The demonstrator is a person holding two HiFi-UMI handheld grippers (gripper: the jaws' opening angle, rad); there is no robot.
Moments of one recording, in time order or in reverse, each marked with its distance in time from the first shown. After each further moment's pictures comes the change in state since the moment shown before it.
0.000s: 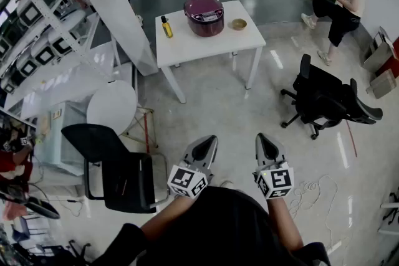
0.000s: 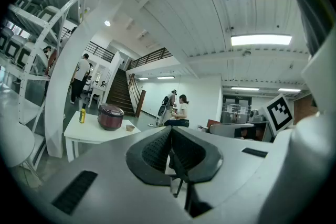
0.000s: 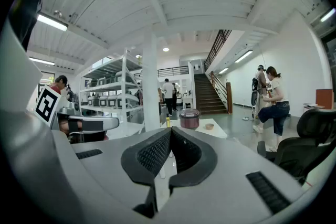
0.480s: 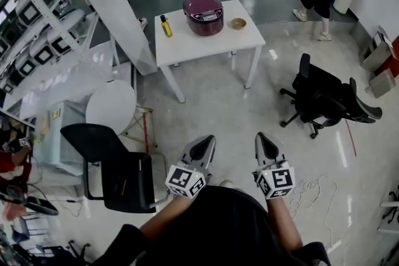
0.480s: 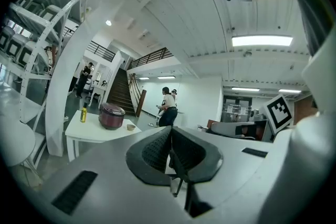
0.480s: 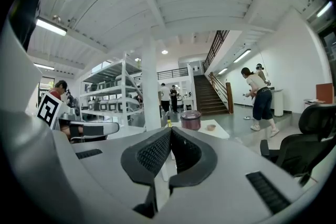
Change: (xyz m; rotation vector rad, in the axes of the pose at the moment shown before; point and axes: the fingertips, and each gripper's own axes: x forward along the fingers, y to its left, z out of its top) left arm -0.006 0.009 0.001 -0.013 -0.001 0.002; right arm 0.002 0.006 0.004 0.034 -0.026 0.013
